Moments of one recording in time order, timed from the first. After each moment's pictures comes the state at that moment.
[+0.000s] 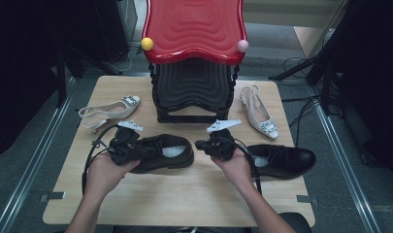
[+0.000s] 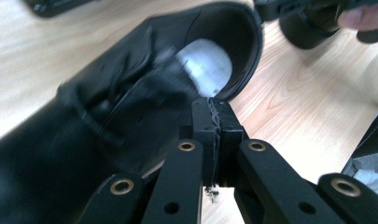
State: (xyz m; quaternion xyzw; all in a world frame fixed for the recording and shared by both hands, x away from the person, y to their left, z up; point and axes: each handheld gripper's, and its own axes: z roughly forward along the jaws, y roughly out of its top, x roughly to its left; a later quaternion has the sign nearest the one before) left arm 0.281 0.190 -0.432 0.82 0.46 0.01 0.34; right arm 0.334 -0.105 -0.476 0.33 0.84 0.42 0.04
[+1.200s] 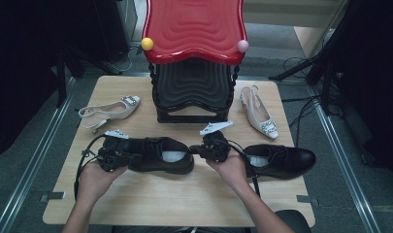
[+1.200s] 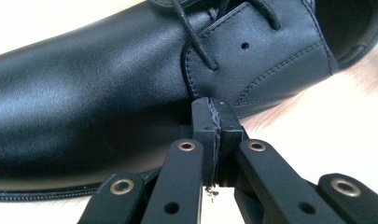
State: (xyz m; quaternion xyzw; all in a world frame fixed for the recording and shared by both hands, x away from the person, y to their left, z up) left arm 0.282 0.232 -0.481 0.81 0.49 0.00 0.33; right arm 0.331 -0.090 -0.482 0.31 0.86 0.40 0.01
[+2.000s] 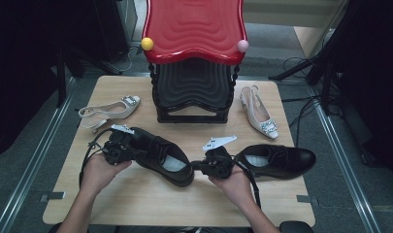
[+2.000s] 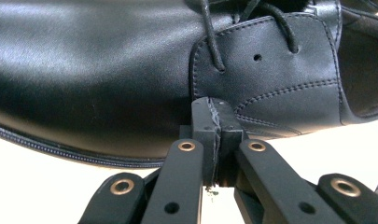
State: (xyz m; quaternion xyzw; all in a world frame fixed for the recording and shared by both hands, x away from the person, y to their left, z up) left arm 0.305 0.225 -0.483 0.83 0.46 -0.02 0.33; right arm 0.285 -0.099 -0.483 0.31 0.86 0.40 -0.02
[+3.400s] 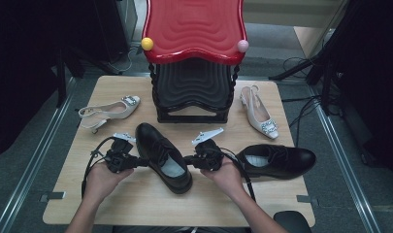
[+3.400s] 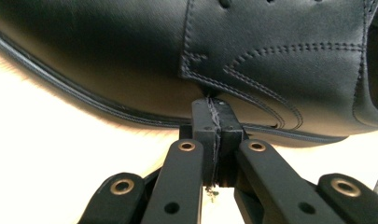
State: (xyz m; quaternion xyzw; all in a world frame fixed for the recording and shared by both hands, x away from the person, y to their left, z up) left arm 0.289 0.218 -0.501 0.82 0.46 -0.03 0.34; right arm 0.311 -0.073 -0.493 0.29 0.88 0.38 -0.02
